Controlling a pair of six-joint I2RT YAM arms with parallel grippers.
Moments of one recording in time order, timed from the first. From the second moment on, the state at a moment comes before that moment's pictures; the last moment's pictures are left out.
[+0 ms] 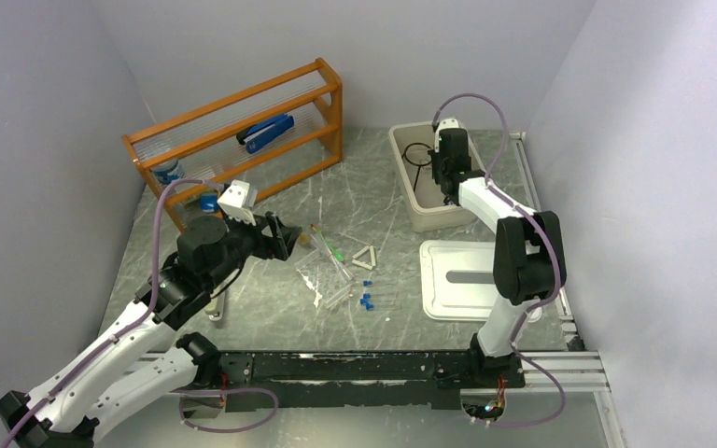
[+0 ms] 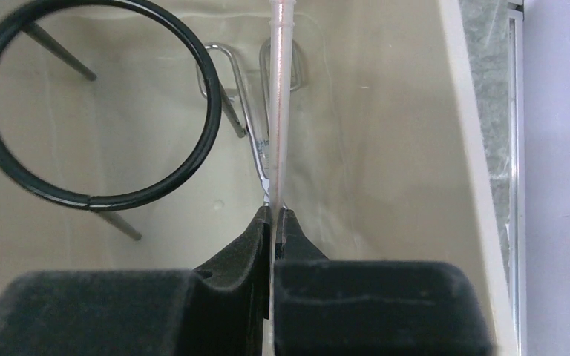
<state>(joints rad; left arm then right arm) -0.67 0.71 0.72 -0.23 -0.13 -0.35 0.20 1.78 1.24 -0.05 0.27 -0.14</state>
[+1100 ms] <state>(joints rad) -0.67 0.72 0.72 -0.21 -0.07 -0.34 0.30 1.48 1.30 -0.29 0.28 -0.04</state>
